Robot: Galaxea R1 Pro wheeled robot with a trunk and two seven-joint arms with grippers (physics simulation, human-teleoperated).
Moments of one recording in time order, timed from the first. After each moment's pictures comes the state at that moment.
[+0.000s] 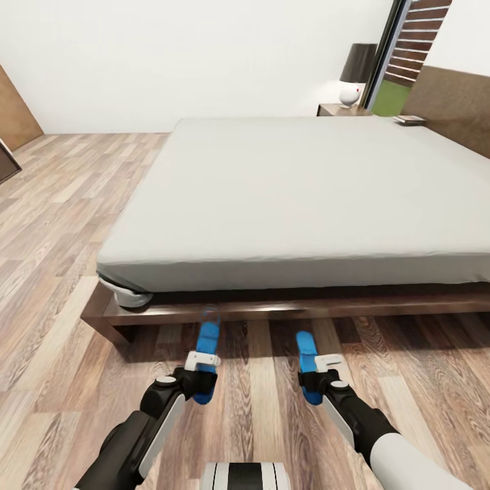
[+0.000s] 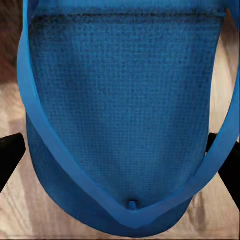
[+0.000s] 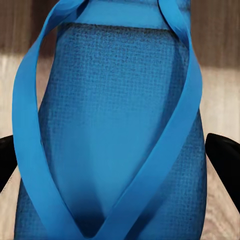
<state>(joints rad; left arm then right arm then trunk) -0.39 -0.02 -0.32 -1.25 0.22 0.72 0.15 -0.63 -0.05 0.33 -0.53 -0.23 0.20 -0.12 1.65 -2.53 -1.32</state>
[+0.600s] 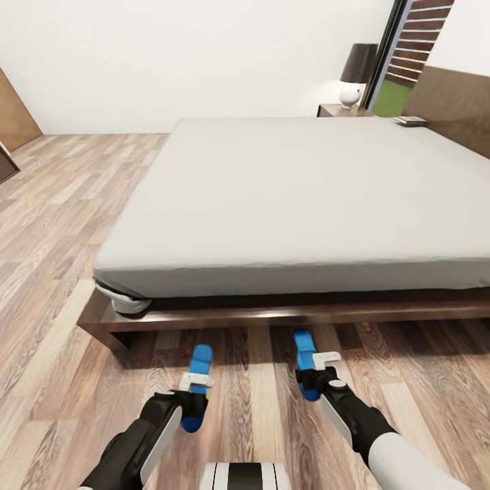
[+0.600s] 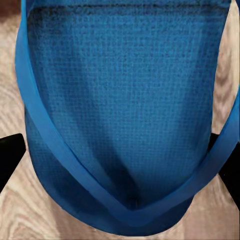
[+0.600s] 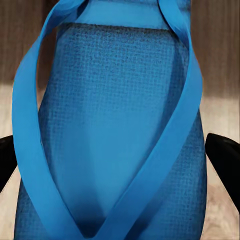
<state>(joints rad) -0.40 -0.01 -0.31 -1.04 0.22 0.72 0.16 -0.63 -0.04 0.33 -0.54 -0.23 0.18 -0.12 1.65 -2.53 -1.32</state>
